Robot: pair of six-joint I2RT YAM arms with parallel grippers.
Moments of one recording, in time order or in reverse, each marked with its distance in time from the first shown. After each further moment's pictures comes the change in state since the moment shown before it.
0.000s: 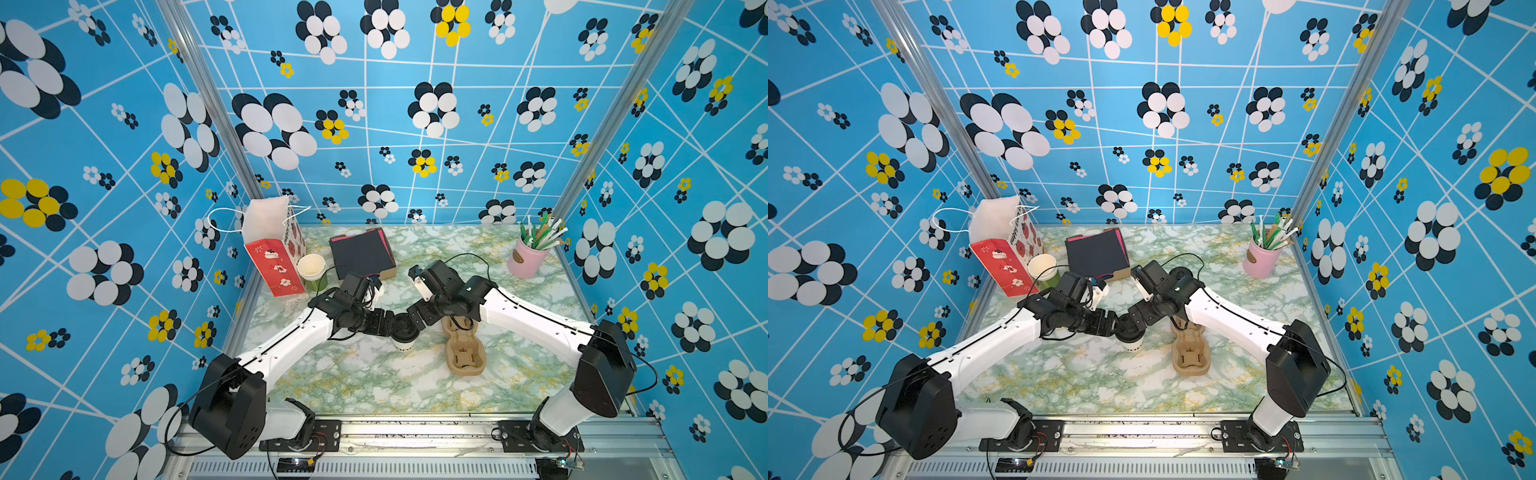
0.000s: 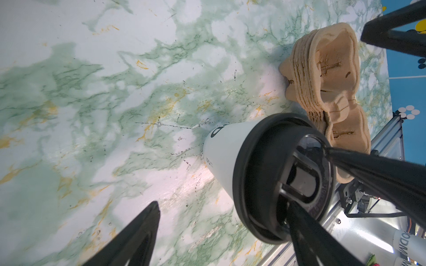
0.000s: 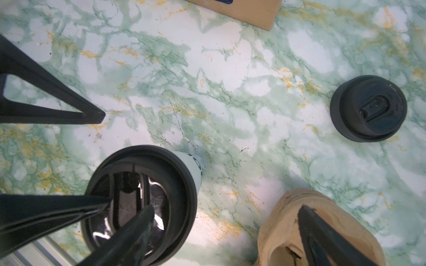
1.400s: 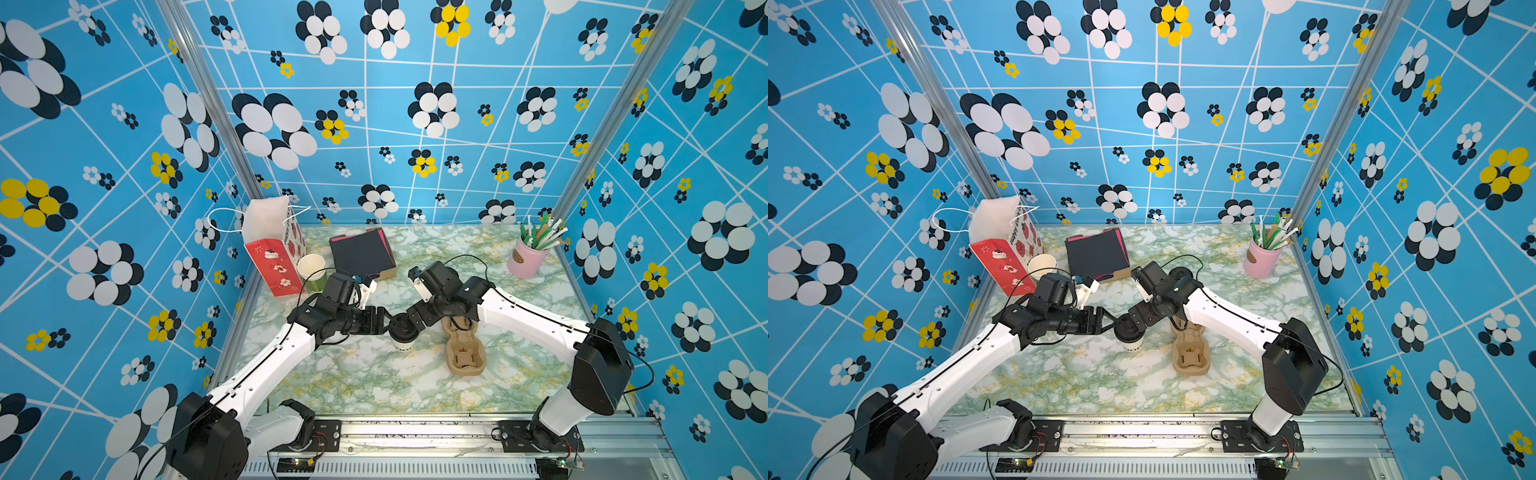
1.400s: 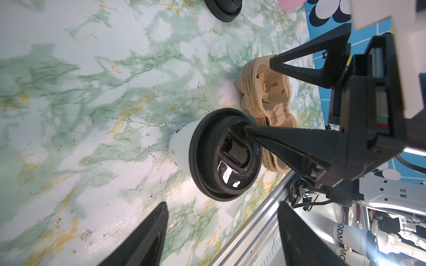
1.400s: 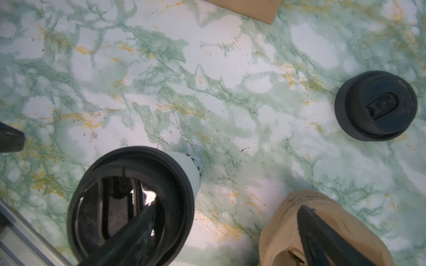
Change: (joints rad) left arm 0.052 -0.190 -0.057 0.042 0.153 -0.146; right arm -0.002 0.013 -0.009 0.013 -0.013 -0.001
